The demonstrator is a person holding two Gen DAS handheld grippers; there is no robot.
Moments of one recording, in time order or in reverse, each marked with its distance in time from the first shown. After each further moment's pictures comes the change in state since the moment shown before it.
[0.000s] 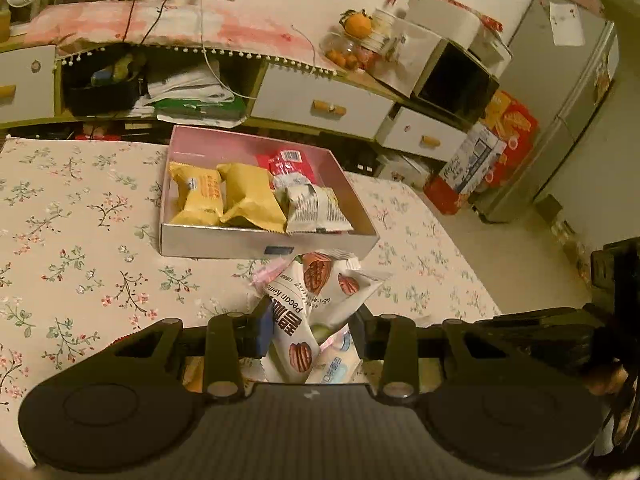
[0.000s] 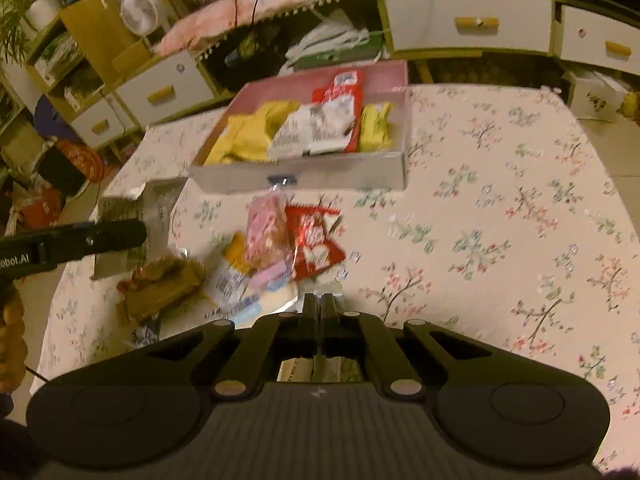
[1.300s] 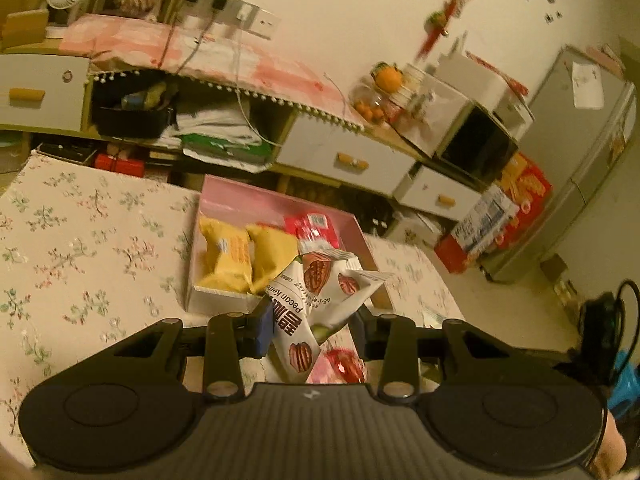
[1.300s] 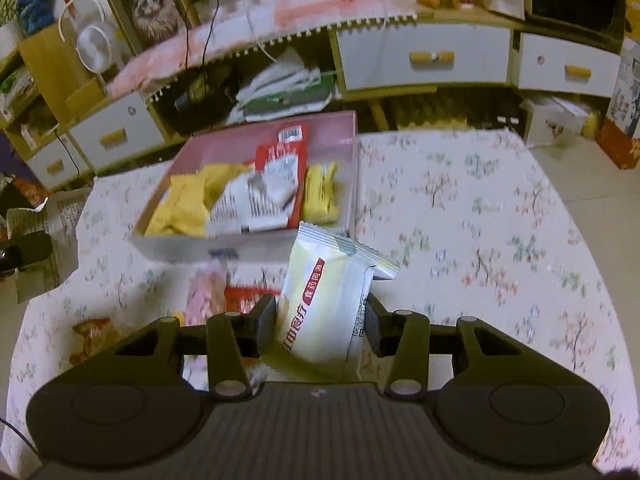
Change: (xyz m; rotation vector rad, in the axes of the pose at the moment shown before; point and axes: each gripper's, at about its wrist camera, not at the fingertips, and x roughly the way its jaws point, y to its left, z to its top) left arm -0.009 0.024 0.037 -0.114 -0.129 0.022; right arm 0.015 -0.015 0.038 0.029 -0.103 -0.132
